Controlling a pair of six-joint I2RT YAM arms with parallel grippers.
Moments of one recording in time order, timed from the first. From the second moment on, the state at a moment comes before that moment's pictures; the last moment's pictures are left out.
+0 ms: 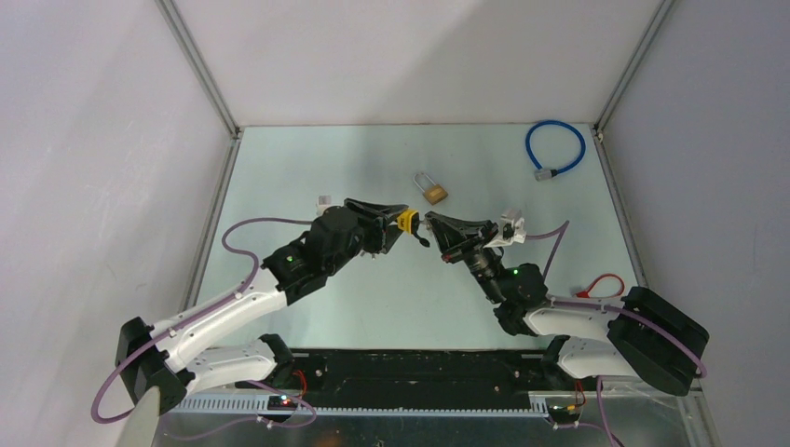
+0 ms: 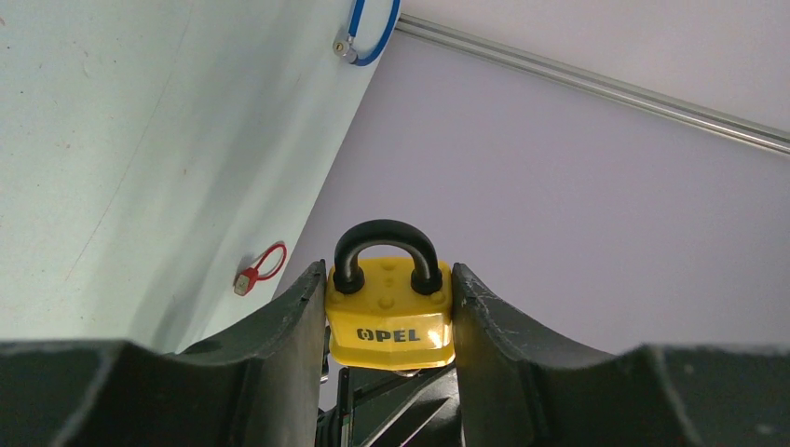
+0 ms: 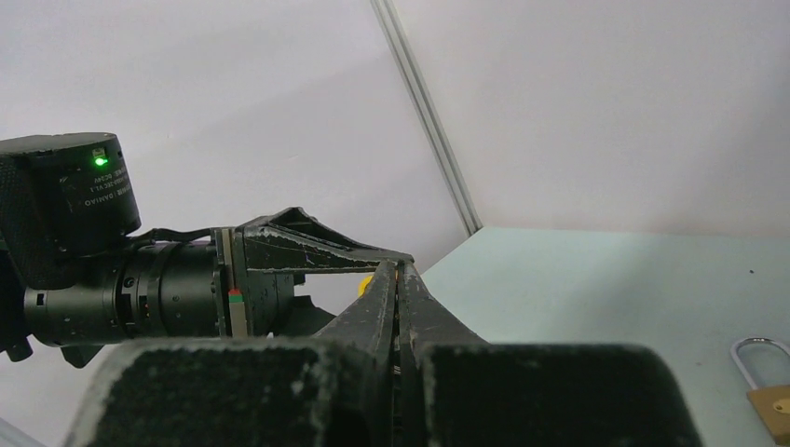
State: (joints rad) left arm -0.85 1.05 0.85 -0.19 -0.26 -1.82; right arm 0.93 1.24 0.34 1.47 0.21 0.35
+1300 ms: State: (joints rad) left arm -0.84 1.02 0.80 -0.11 -0.33 -1.89; right arm 0.93 1.38 0.40 1.53 0.23 0.41
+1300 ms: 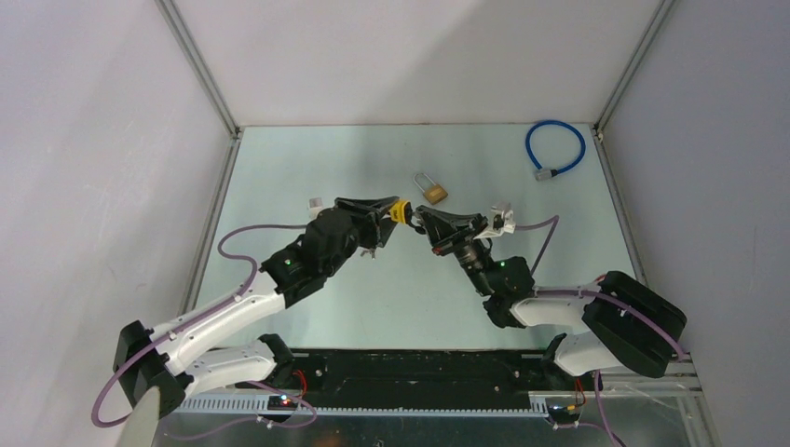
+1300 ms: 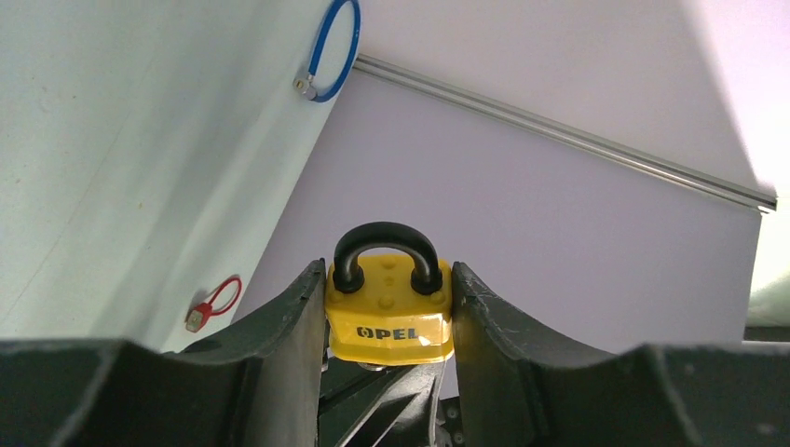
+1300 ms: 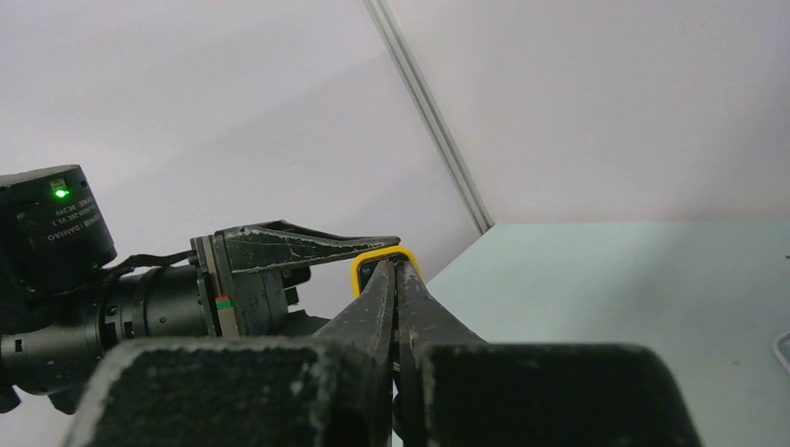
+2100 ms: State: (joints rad) left arm -0.81 1.05 0.80 -0.06 -0.37 -1.81; right arm 0.87 1.45 0.46 1.54 0.14 0.47
